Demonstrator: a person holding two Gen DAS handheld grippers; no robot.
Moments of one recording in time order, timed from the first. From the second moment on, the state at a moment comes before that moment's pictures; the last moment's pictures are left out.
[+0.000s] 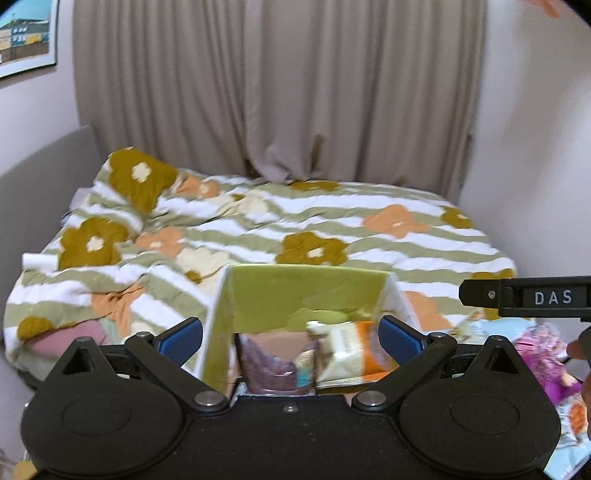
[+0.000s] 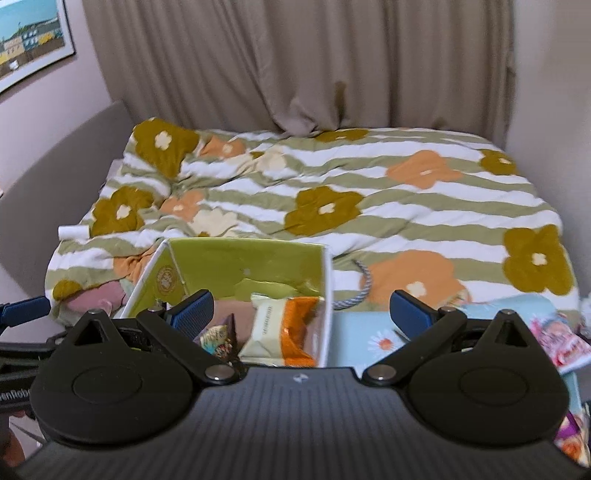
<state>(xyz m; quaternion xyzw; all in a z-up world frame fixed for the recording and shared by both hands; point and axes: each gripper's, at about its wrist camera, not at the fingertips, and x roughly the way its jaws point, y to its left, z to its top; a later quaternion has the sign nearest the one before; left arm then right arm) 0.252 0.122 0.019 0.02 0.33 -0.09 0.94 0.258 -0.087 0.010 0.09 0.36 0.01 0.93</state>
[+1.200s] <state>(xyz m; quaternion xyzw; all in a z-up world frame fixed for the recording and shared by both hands) 0.192 -0.167 -0.031 0.02 0.40 -0.21 0.89 0.072 -0.385 -0.064 0.13 0.40 -0.07 0.91</state>
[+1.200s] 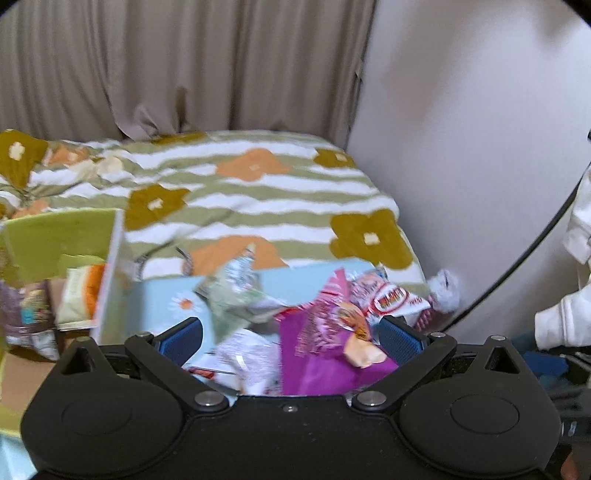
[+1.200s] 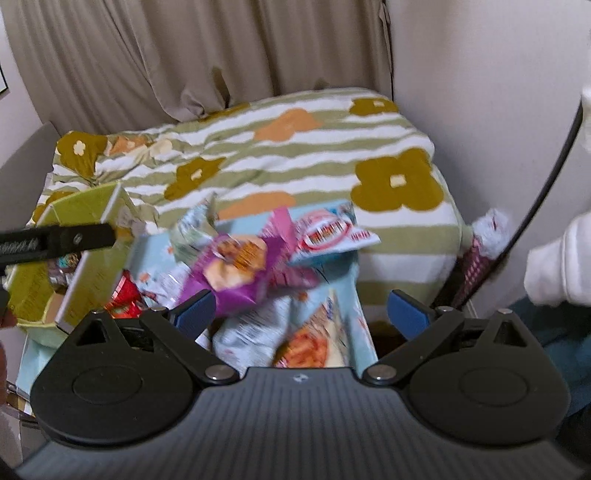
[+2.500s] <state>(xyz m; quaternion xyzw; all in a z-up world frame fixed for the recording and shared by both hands) 0.251 -0.219 -0.135 0.07 0.53 -0.27 0.80 0.120 -0.398 -0.184 0.16 0.51 -0.01 0.85</state>
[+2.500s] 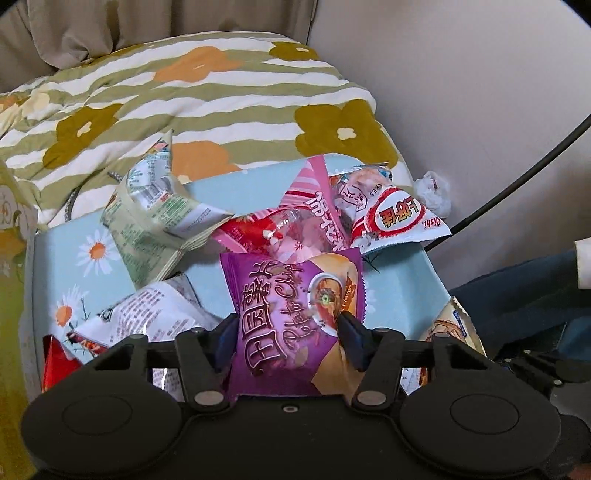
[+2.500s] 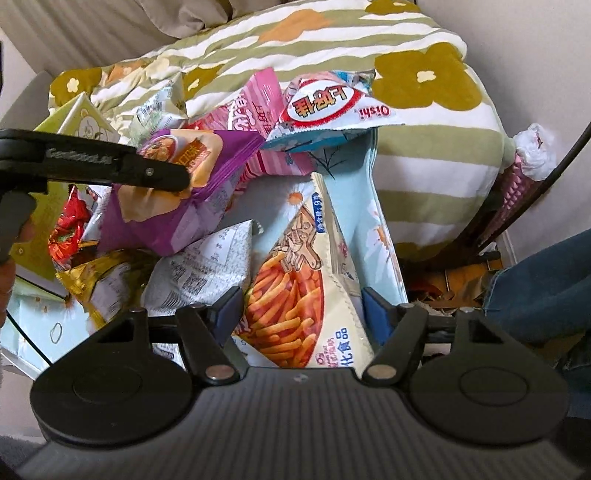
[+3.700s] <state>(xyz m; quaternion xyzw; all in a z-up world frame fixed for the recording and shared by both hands) 0.212 -0.200 -0.068 0.04 0.45 -0.28 0.85 0.094 -0.404 -0.134 0.14 0.46 -0.02 0.88</state>
